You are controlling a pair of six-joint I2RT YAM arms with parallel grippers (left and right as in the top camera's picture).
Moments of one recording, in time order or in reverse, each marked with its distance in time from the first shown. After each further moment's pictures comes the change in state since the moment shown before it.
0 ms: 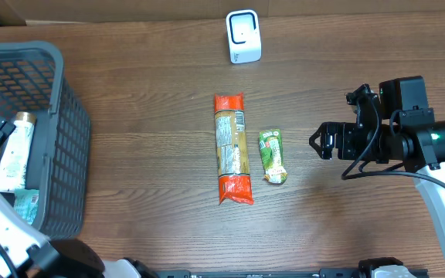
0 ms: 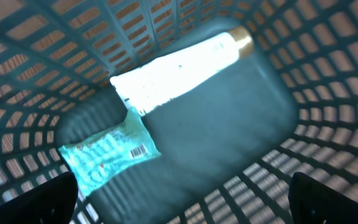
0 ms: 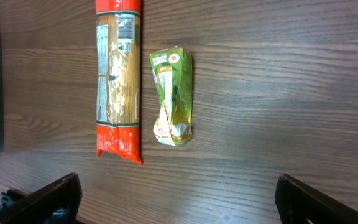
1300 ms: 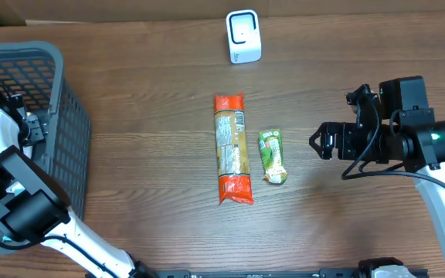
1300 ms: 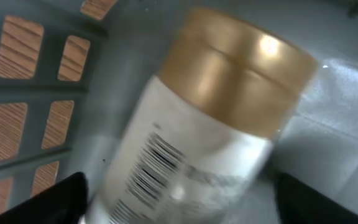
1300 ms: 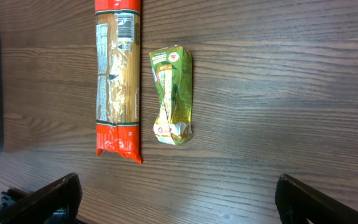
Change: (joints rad) left arm -0.084 0.522 -0.136 0.559 -0.098 0.583; right arm 0.000 0.000 0.000 -0.005 0.000 0.000
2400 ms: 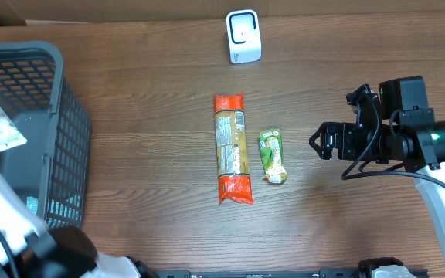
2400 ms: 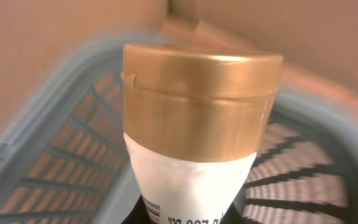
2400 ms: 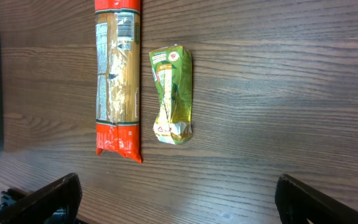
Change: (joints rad) left arm 0.000 -0.464 0.325 -0.286 0.314 -0.212; right arm 0.000 0.000 0.000 -0.002 0.000 0.000
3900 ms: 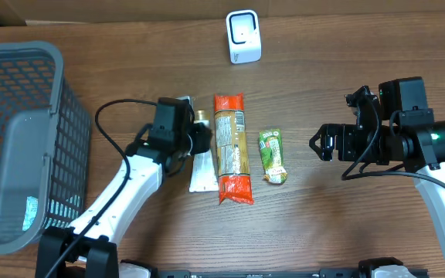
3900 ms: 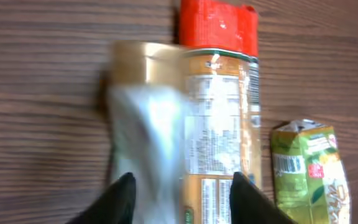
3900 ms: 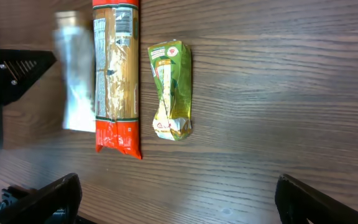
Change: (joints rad) left arm -0.959 -0.195 -1.096 0.642 0.032 -0.579; right arm 0.000 0.000 0.000 -0.014 0.000 -0.001
